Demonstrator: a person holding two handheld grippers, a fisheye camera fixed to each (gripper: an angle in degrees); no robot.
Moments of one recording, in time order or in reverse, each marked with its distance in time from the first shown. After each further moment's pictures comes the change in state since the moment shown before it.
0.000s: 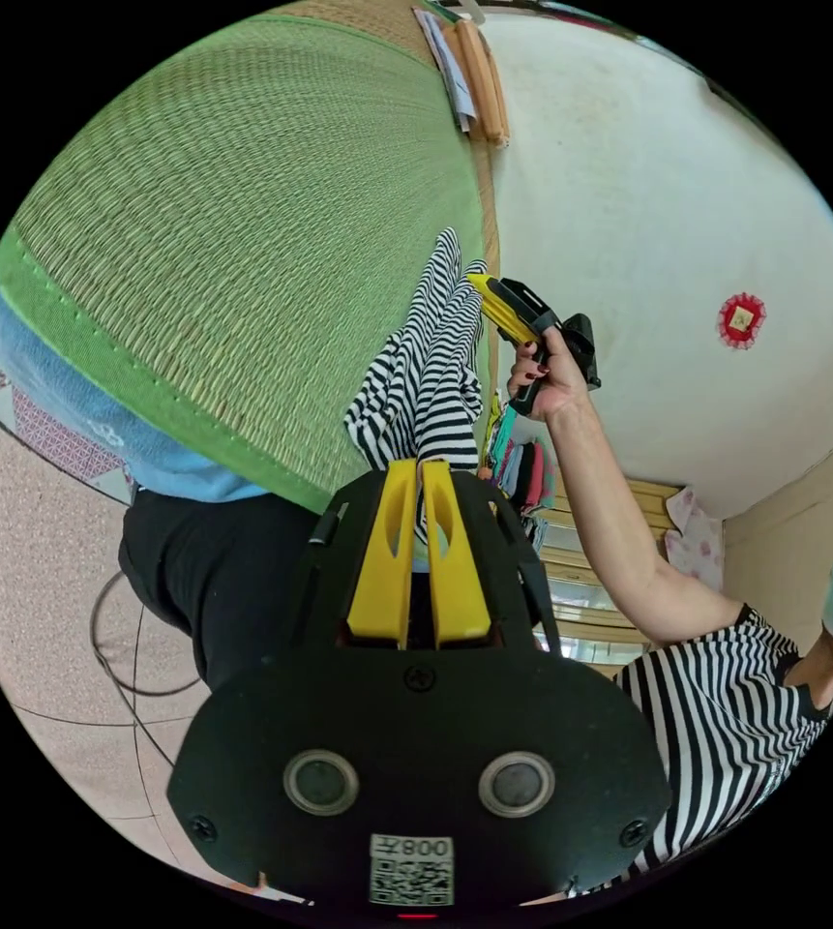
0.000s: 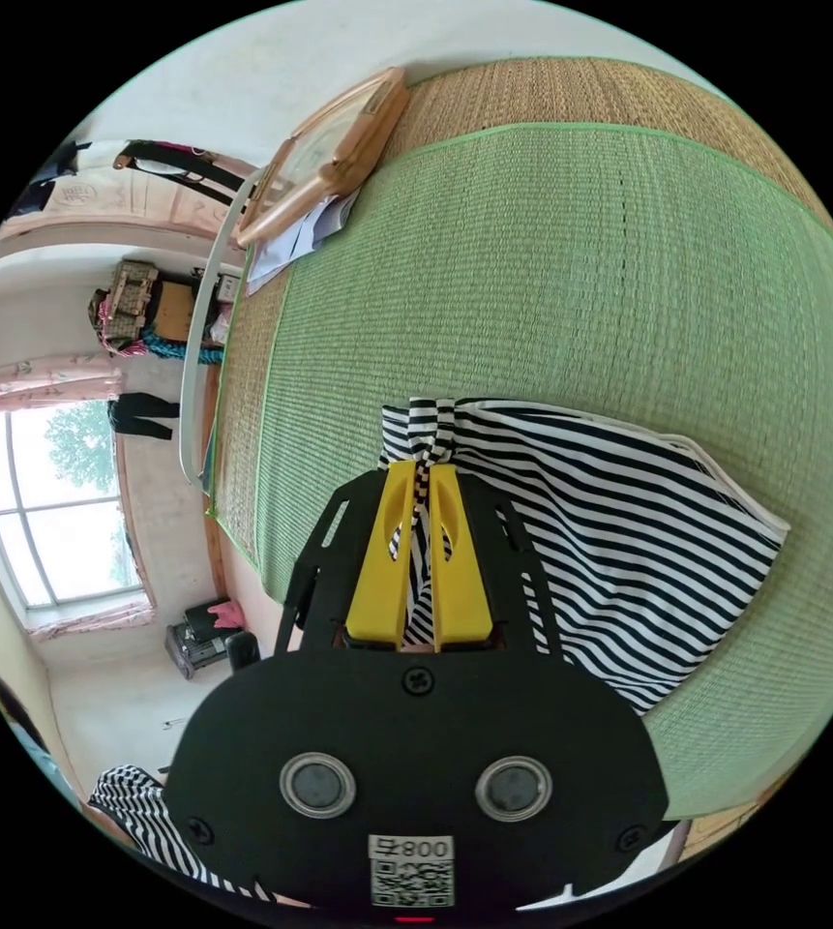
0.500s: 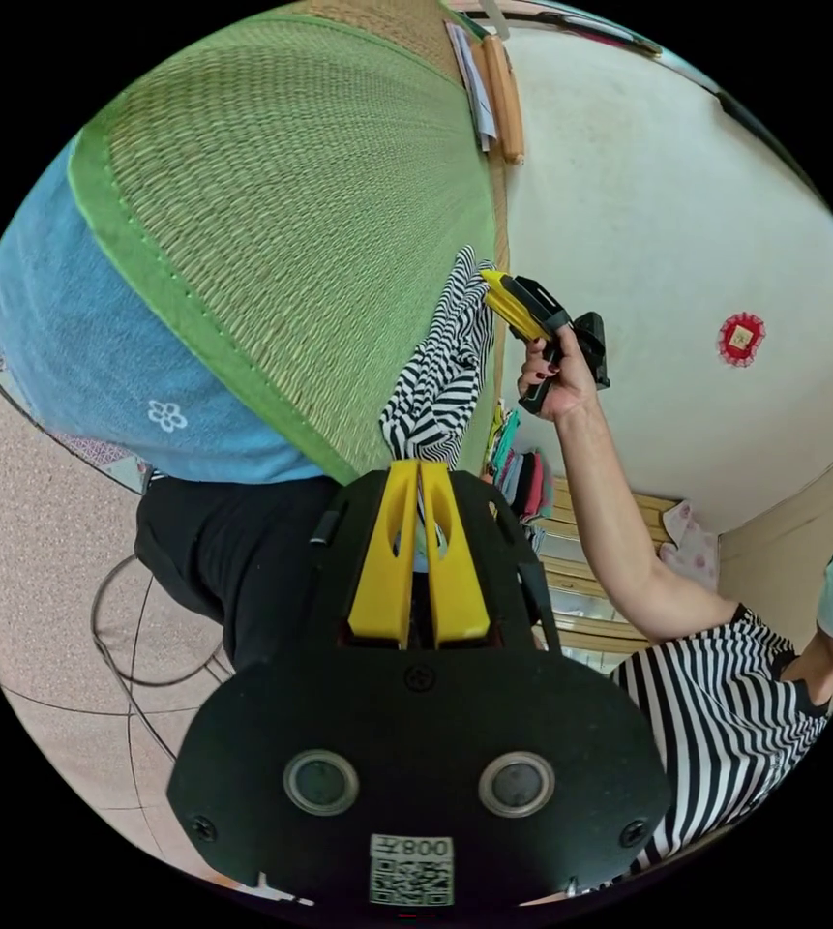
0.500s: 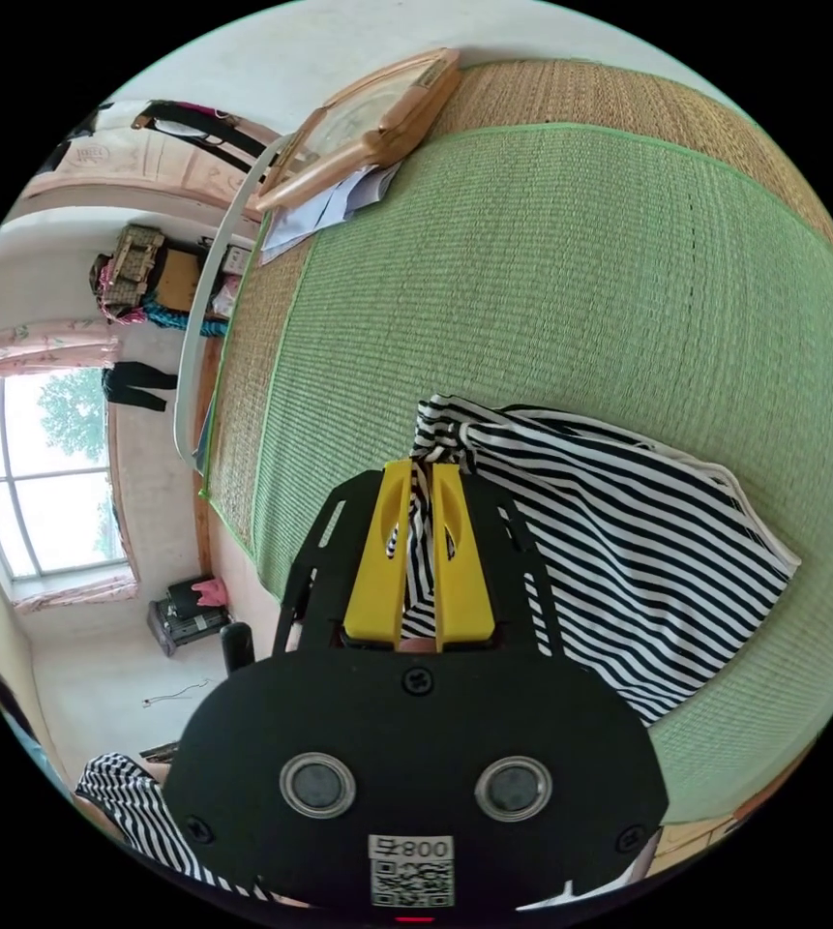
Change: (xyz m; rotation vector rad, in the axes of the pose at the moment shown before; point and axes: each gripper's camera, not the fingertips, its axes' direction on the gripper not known) left arm 0.019 0.005 -0.091 0.029 -0.010 -0.027; right arm -0.029 -0.030 0.063 -0.037 0.031 -0.071
